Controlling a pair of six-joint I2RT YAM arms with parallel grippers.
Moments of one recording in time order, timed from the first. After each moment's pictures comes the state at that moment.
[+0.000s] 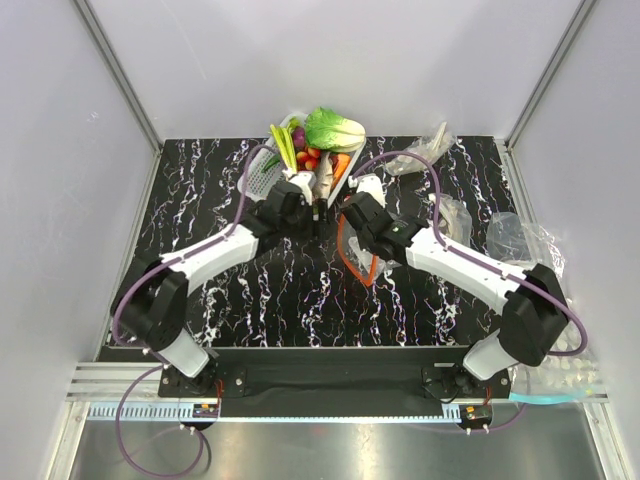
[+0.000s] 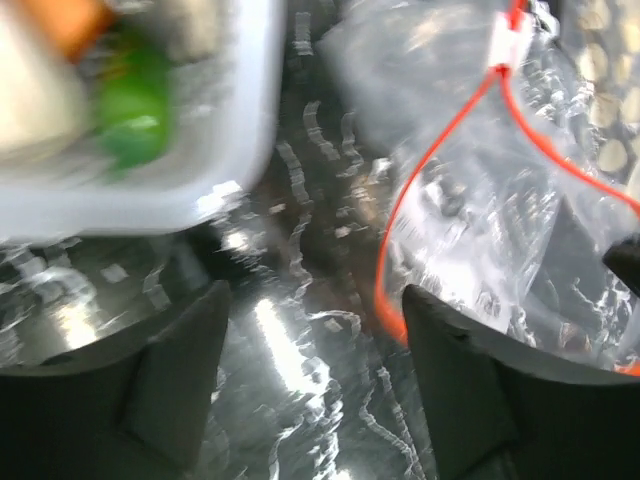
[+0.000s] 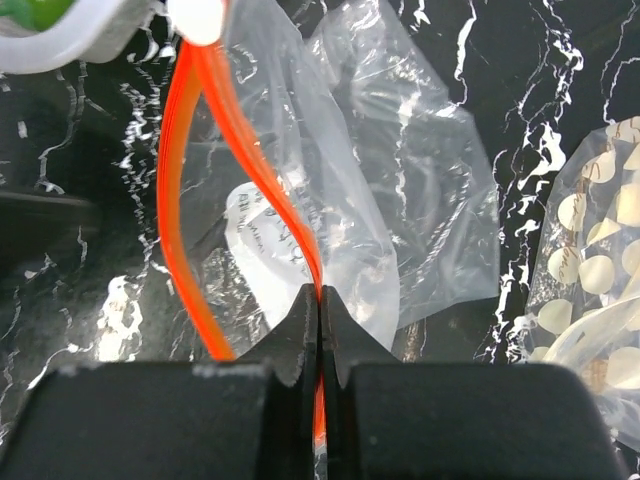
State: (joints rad) left arm -0.61 1.61 1.08 -0.13 0.10 -0.43; right arm 0.80 1.52 1.22 -0.56 0.55 0.37
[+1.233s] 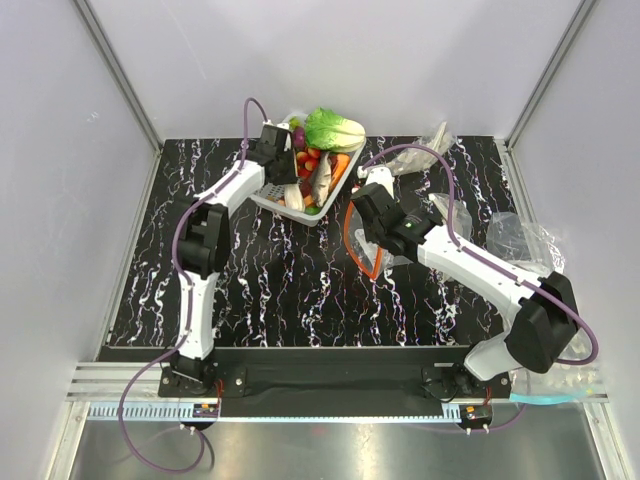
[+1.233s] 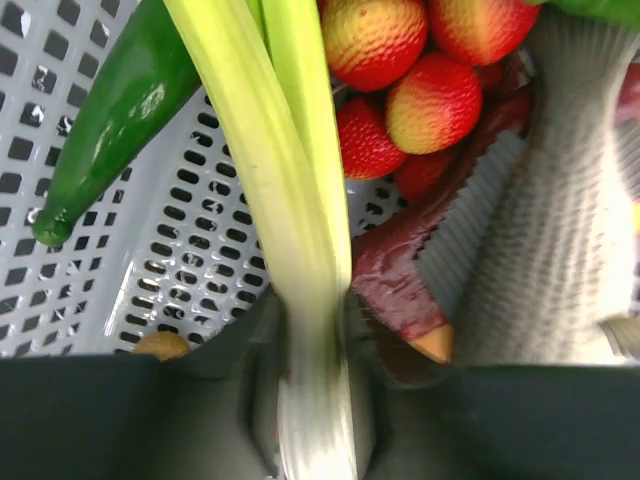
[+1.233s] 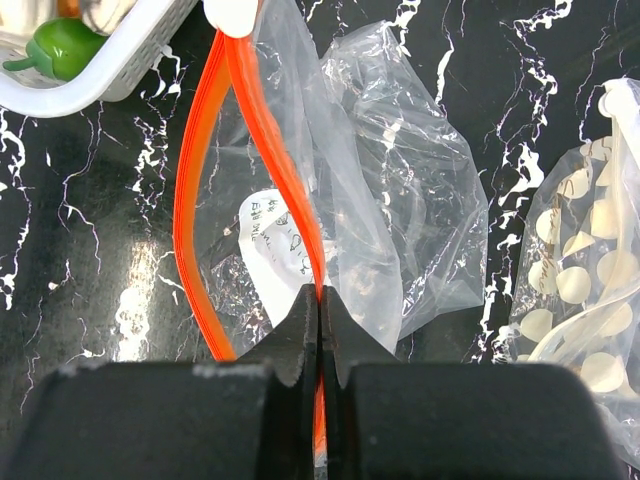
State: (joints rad) left arm -0.31 2.24 1.87 -0.45 0.00 -0.34; right arm 0.75 1.48 1.24 -0.57 0.51 0.34
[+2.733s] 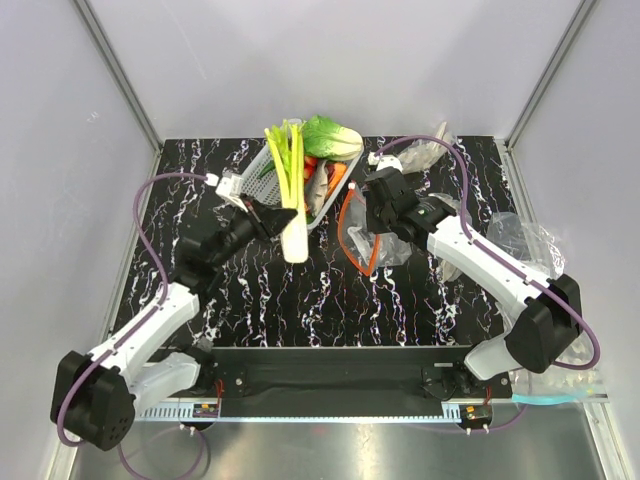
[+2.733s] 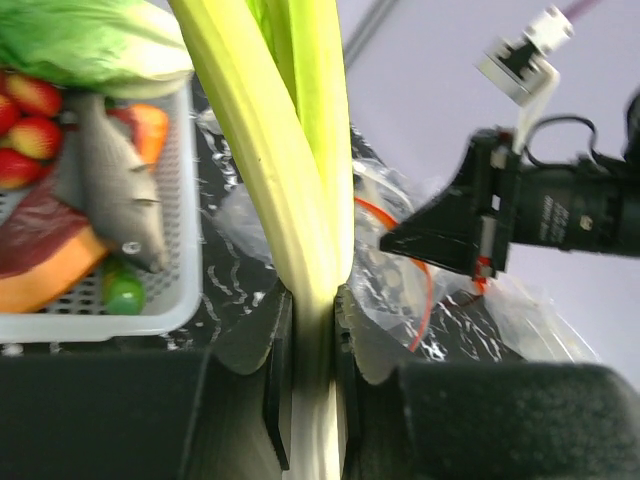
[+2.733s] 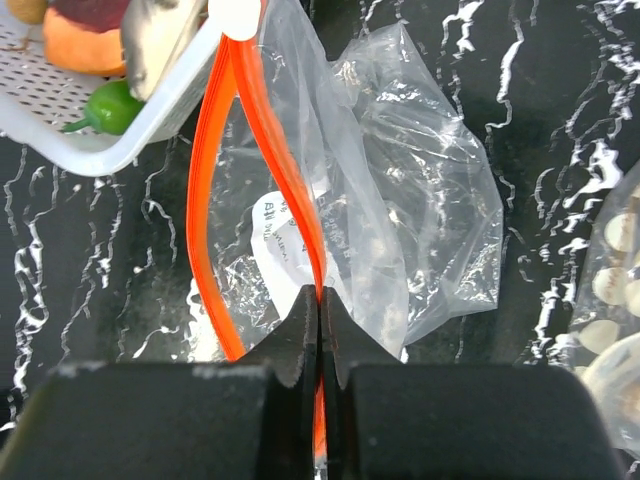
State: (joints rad) left arm -0.39 1.00 0.65 0.36 0.36 -0.58; right arm 0.66 1.47 1.31 -0.60 0.29 0.38
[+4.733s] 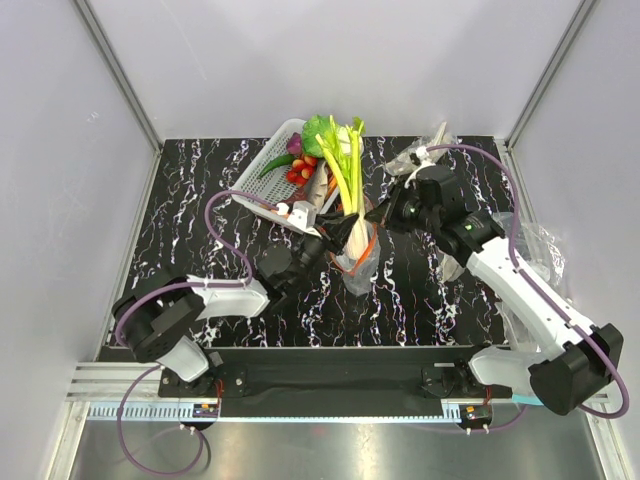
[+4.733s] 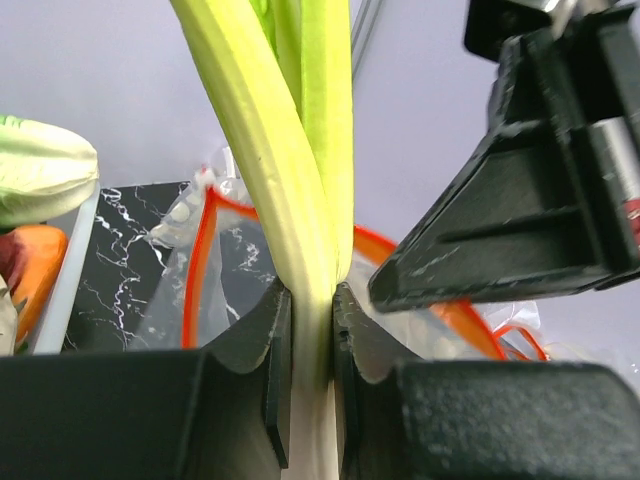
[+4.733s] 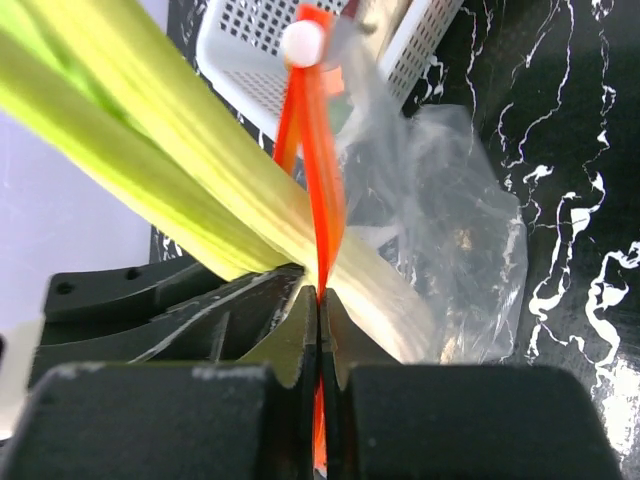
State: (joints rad) left arm -0.92 1.55 0.63 1.24 -0.21 -0.29; right arm 0.51 1.23 1.17 -0.47 -0.16 0.73
